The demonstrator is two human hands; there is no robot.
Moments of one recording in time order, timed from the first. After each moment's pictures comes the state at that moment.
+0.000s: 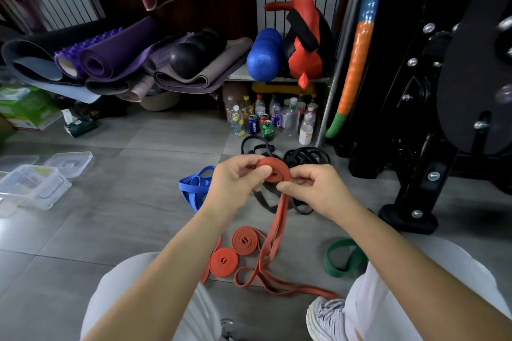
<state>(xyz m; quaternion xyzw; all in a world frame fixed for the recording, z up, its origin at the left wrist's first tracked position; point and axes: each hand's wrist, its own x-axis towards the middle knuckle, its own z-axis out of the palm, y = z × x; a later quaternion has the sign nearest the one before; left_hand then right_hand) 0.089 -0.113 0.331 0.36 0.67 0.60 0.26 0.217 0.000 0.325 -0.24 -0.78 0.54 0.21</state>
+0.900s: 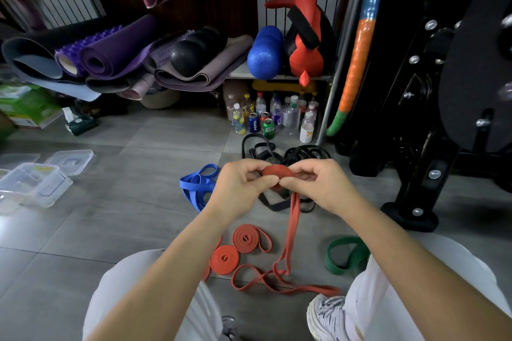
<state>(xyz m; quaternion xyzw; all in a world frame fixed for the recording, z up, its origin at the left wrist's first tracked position) 0.087 -0.113 0.325 0.41 0.71 0.52 0.24 0.217 0.007 0.322 -0.24 -0.81 0.50 0.20</state>
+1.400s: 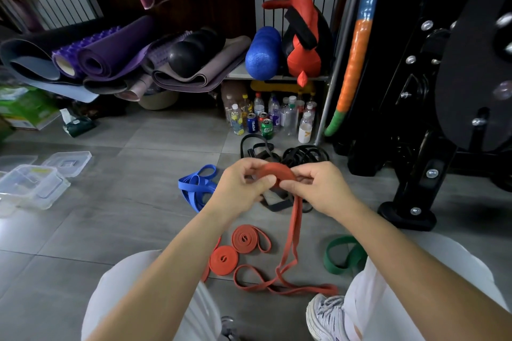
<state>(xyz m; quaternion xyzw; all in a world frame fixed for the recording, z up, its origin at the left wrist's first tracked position) 0.089 -0.112 0.323 0.36 0.71 0.52 0.31 0.217 0.006 0.313 -0.27 -0.82 0.45 0.21</state>
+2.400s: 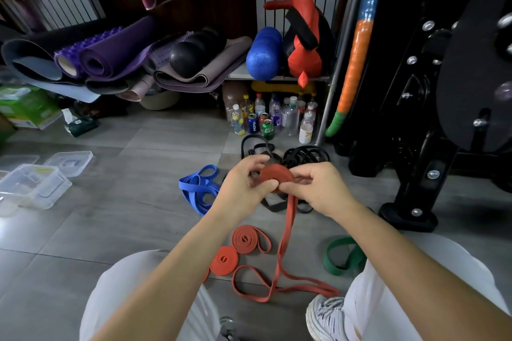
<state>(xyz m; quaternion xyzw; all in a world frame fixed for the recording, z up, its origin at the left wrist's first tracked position) 0.091 -0.108 0.314 0.41 0.74 0.48 0.23 0.215 0.008 0.310 -0.27 -0.80 0.50 0.21</state>
